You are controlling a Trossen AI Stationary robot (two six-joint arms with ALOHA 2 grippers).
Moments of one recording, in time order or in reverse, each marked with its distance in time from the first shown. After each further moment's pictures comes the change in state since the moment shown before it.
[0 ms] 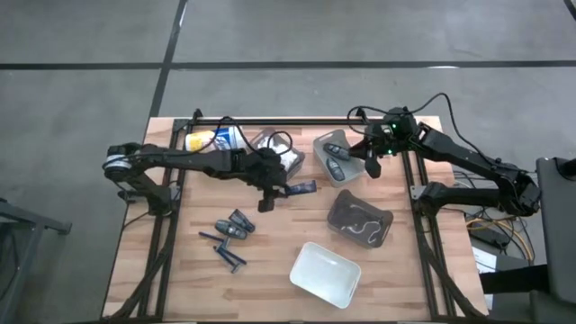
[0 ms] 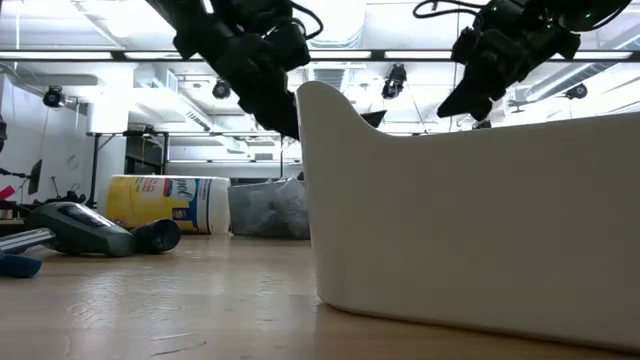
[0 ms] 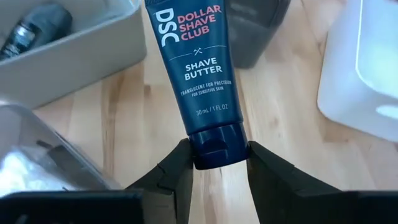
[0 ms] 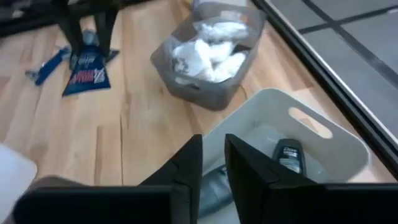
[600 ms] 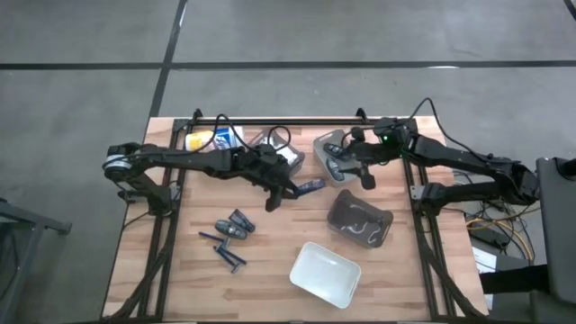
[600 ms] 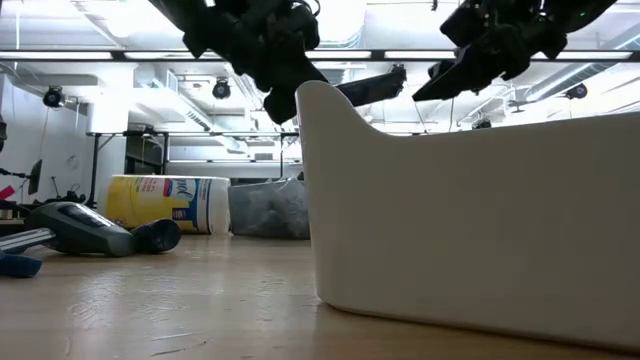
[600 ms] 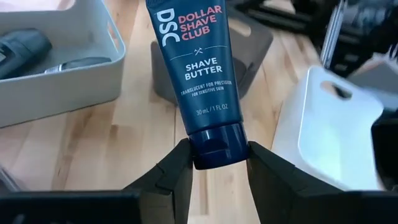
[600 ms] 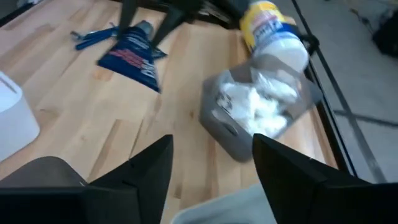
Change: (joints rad) left arm 0.001 0.000 0.013 0.161 0.113 -0.257; right arm 0.195 0.058 -0.010 0.173 -0.003 -0.291
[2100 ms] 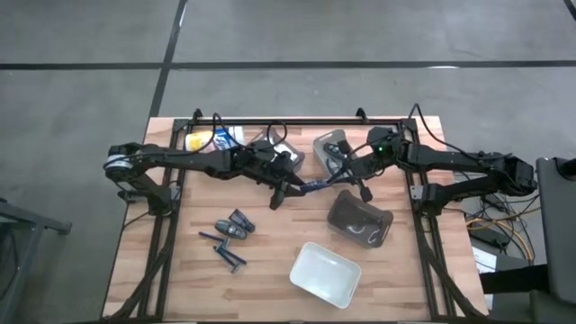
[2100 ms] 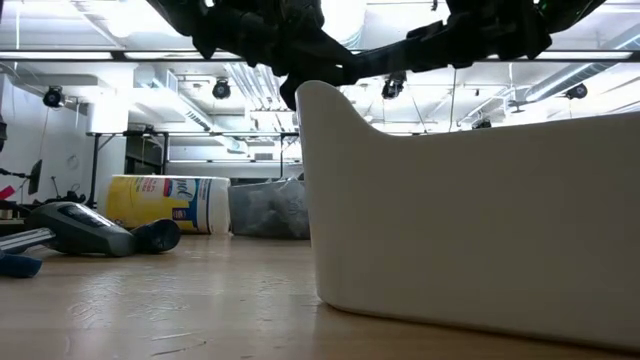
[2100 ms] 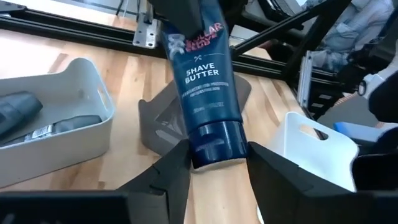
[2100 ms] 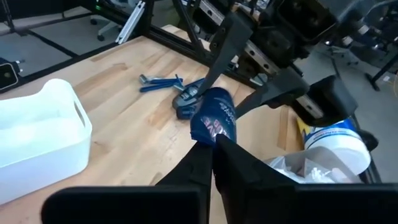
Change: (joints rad) left arm 0.008 0.007 -0.011 0.219 0.043 -0.029; right arm 0.166 0.074 -0.001 0.217 -0.138 -0.067
